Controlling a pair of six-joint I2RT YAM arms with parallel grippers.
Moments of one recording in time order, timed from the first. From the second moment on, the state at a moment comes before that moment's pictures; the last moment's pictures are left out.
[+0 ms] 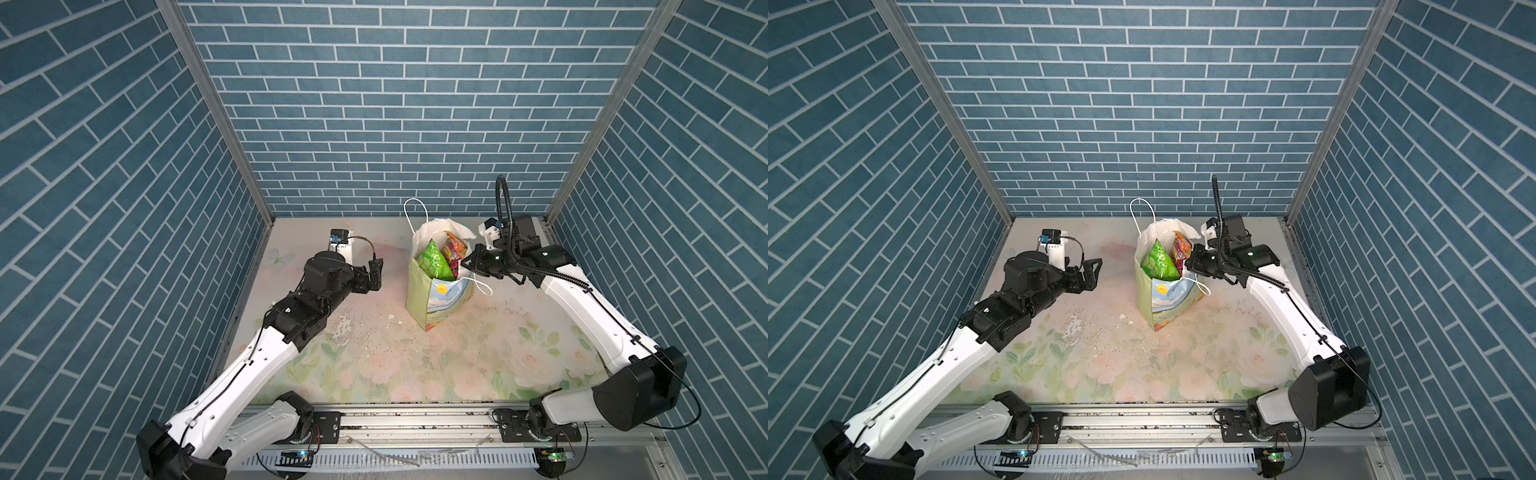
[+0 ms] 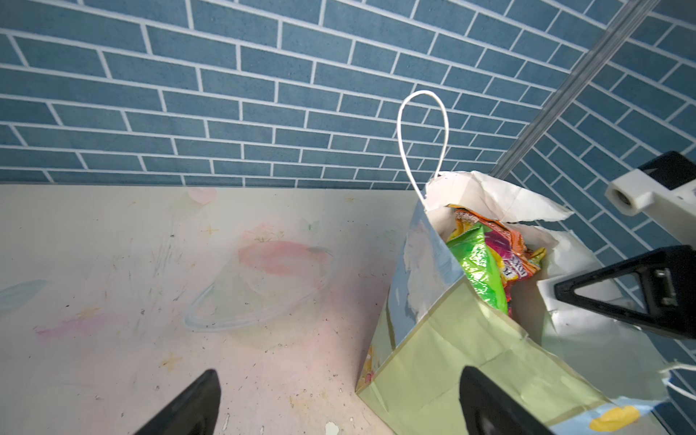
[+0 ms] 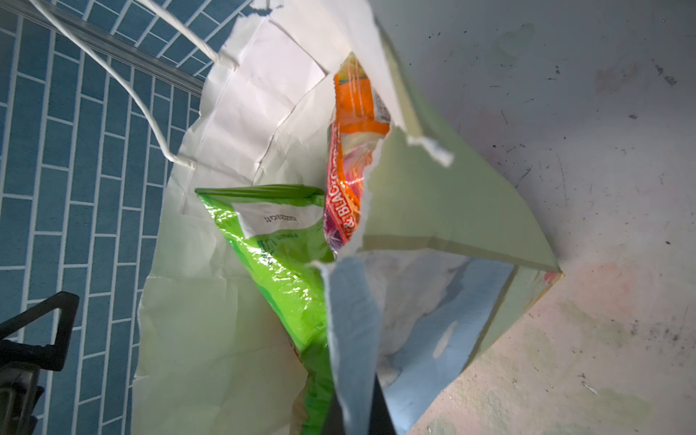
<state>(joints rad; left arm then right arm) -0.60 1.03 1.03 -0.38 -0.16 -0.36 0.41 1.40 1.35 -0.76 -0.38 0.56</state>
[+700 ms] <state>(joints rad) -0.84 1.38 1.43 -0.54 -0.13 -0.32 0.41 1.14 1.20 -0.65 -0.27 0.52</state>
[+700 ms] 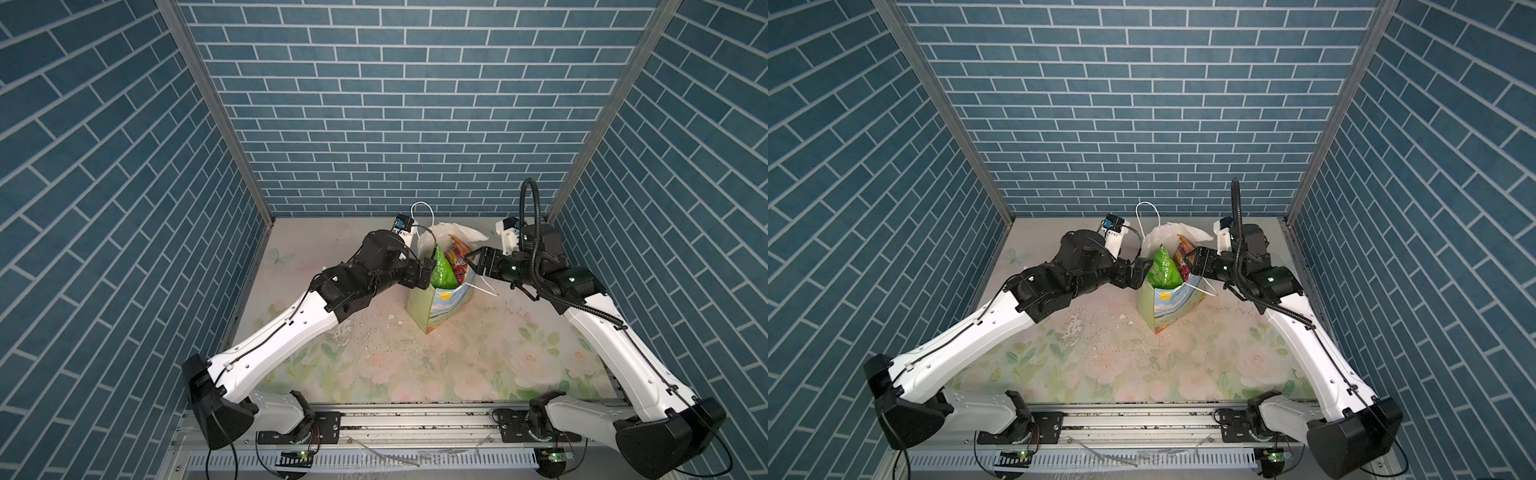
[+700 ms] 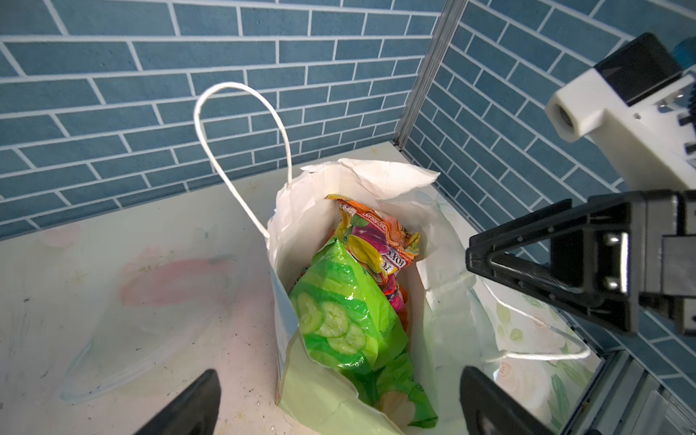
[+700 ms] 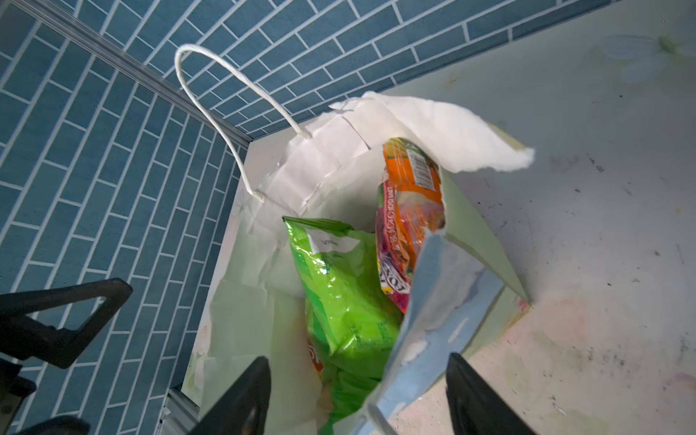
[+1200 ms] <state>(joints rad) -0.85 1.60 1.67 -0.65 -0.04 -0.34 0.41 0.92 0.96 -0.56 -0.19 0.49</state>
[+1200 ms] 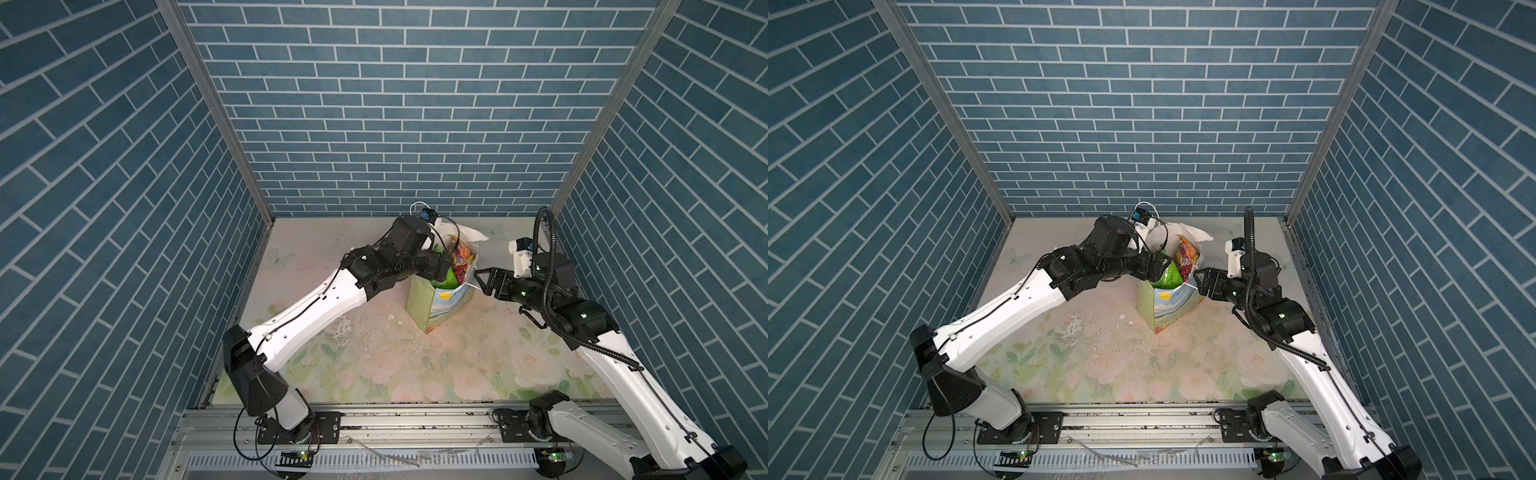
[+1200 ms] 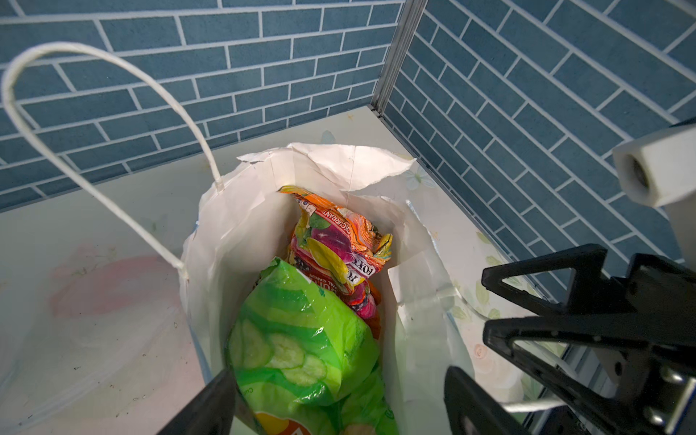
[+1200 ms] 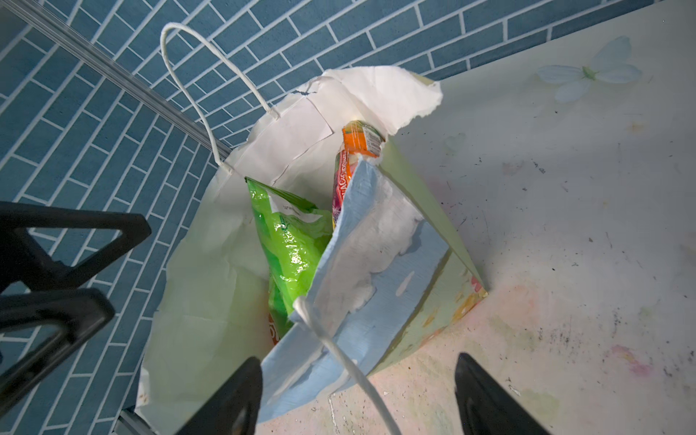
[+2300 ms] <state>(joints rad) -0.82 1.91 1.96 -0.81 -0.18 -0.28 0.41 0.67 0.82 -0.57 -0.14 0.49</state>
